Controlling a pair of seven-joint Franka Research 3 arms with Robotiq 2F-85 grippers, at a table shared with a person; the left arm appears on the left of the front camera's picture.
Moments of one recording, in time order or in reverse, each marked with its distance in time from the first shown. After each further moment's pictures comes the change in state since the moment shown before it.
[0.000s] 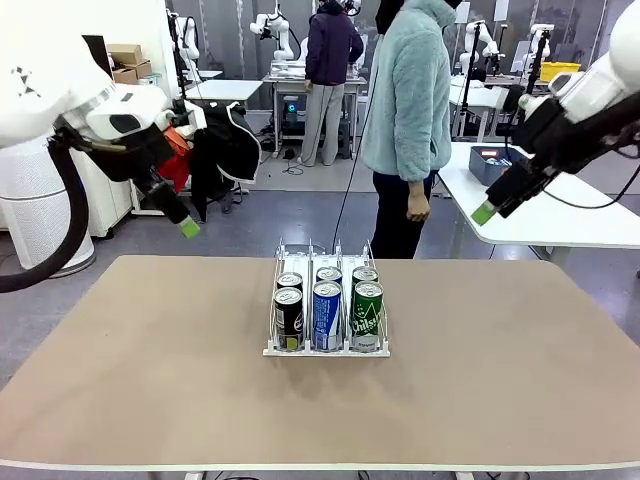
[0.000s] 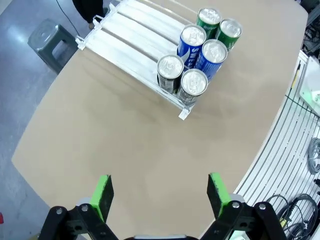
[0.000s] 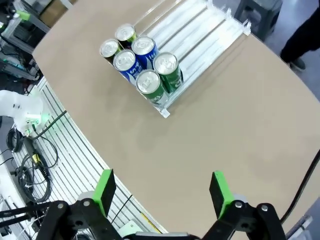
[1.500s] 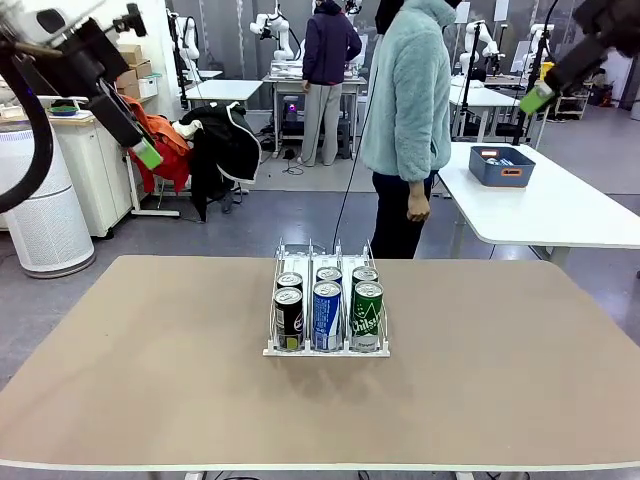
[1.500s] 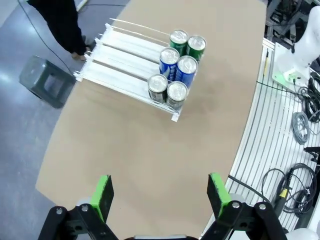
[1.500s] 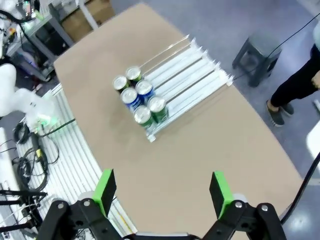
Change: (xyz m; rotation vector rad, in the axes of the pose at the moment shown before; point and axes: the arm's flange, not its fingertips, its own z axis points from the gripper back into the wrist) left arm 0.021 0.034 0.102 -0.088 -0.060 -0.183; right arm 0.063 -0.045 0.127 0.032 -0.125 0.165
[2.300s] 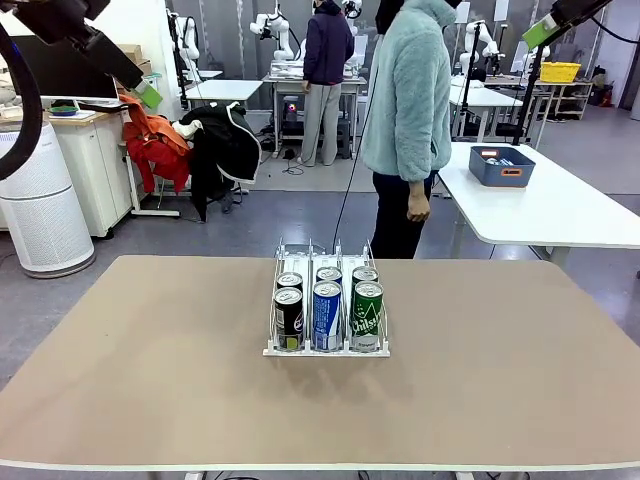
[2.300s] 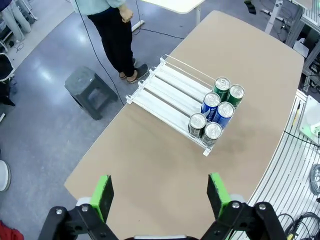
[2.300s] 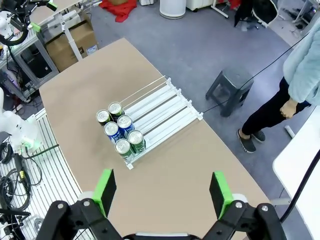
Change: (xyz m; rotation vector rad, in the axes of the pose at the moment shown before) left arm 0.021 0.000 0.053 0.220 -0.151 0.135; right arm 0.036 0.010 0.050 -0.111 -0.136 0.062
